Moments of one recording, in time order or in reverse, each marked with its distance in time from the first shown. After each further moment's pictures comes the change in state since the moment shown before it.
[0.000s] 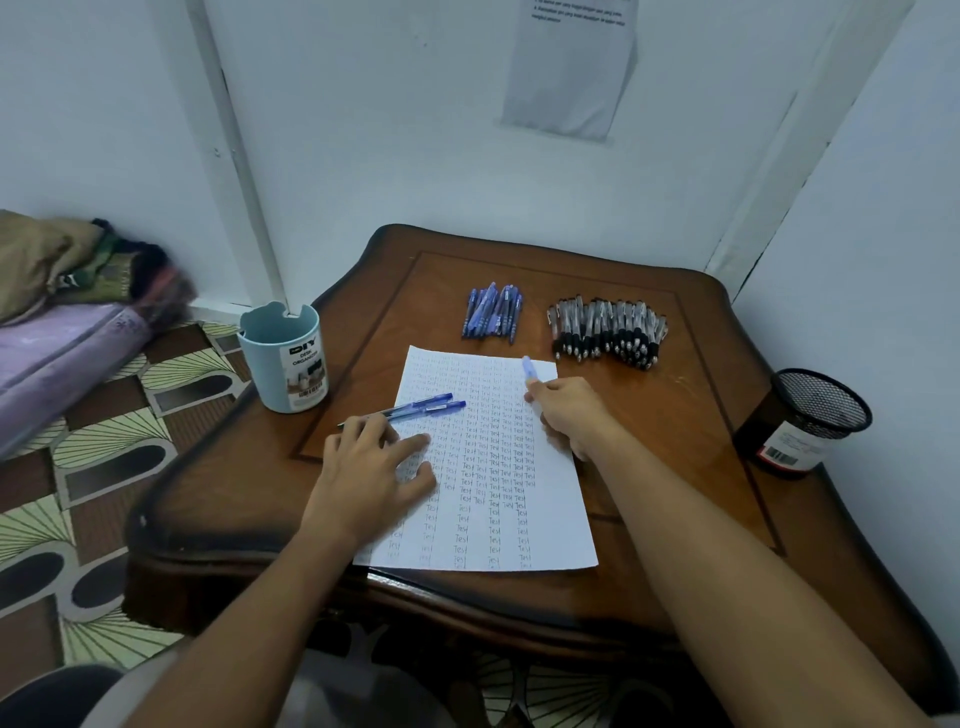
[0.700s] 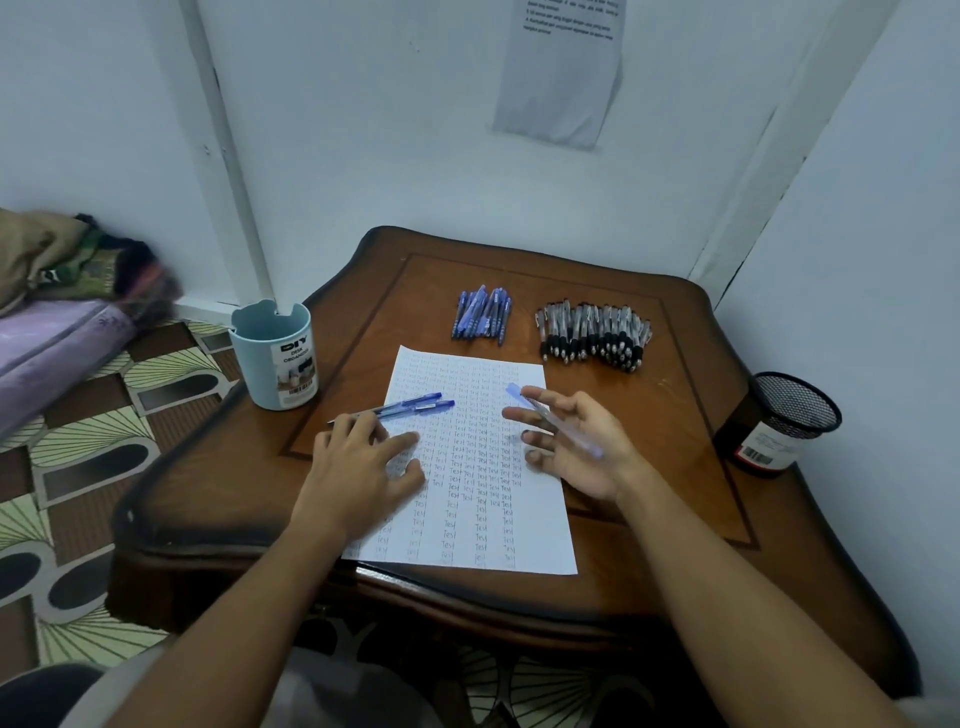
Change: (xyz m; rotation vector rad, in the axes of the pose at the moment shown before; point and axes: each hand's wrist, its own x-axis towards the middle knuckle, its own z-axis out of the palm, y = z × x) left_hand 0.001 0.000 -0.001 0.004 -0.018 -0.012; right_hand -0.033 0.030 -0.032 0.709 -0.502 0.047
